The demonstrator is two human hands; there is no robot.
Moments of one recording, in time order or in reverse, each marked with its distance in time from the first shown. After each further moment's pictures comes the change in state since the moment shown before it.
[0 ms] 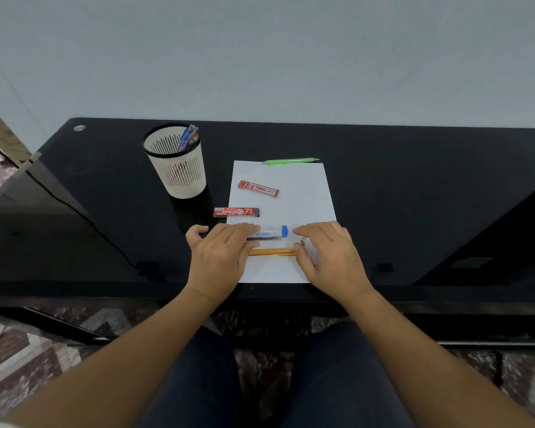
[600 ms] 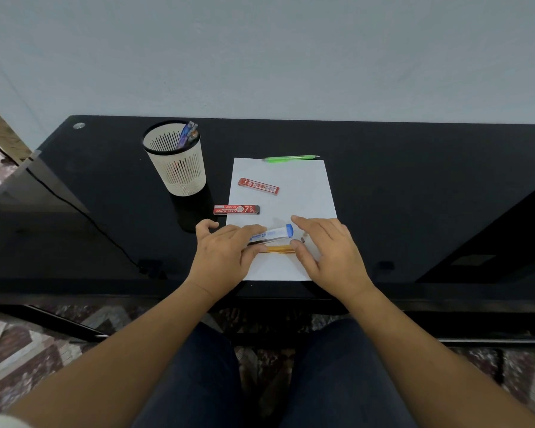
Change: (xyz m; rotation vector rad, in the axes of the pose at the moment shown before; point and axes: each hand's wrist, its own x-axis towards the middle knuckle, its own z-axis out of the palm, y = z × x) left_hand 0.004 0.000 -0.001 -0.088 -0.133 0.043; right_hand -0.001 0.002 0.002 0.030 0.026 -0.047
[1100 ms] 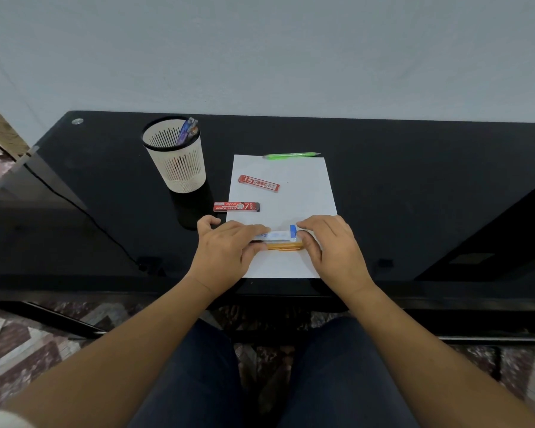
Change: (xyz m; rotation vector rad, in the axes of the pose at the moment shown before) left_hand 0.000 -0.003 0.001 -0.016 0.027 0.052; right_hand 0.000 0.001 0.000 0.040 0.019 0.073
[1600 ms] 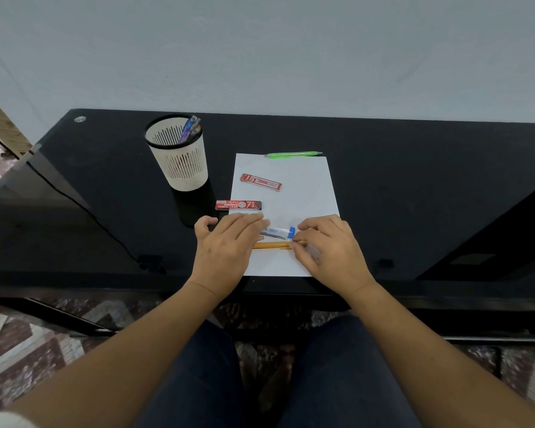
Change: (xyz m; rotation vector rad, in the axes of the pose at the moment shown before) left_hand -0.004 0.007 -0.003 0.143 0.111 0.037; right_hand 0.001 -0.002 -0.003 -0.066 -0.085 -0.106
